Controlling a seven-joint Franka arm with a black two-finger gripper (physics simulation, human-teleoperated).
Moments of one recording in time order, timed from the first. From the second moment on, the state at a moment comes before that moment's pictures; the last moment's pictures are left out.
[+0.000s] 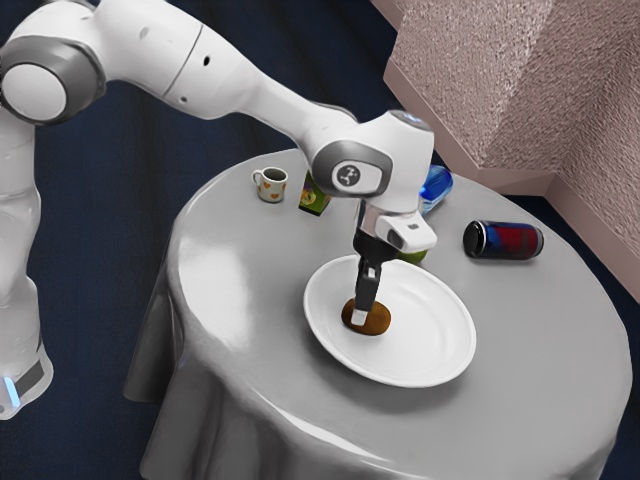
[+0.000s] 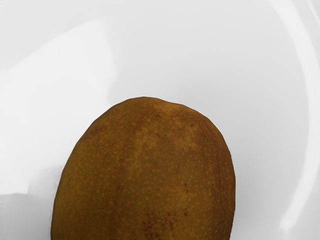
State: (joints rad) arm -0.13 0.08 -0.07 -1.91 -0.18 1.99 0.30
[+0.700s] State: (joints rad) arm -0.12 0.13 -0.08 -1.91 -0.20 2.04 0.34
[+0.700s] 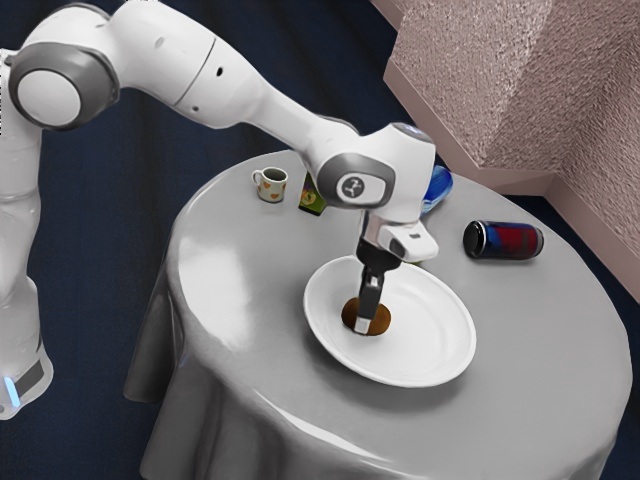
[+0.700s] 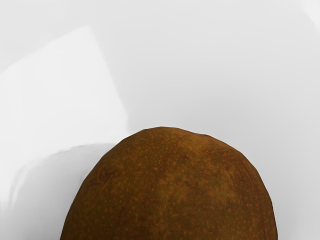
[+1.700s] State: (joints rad) arm -0.02 -0.11 -0.02 -2.00 -0.17 1.97 0.36
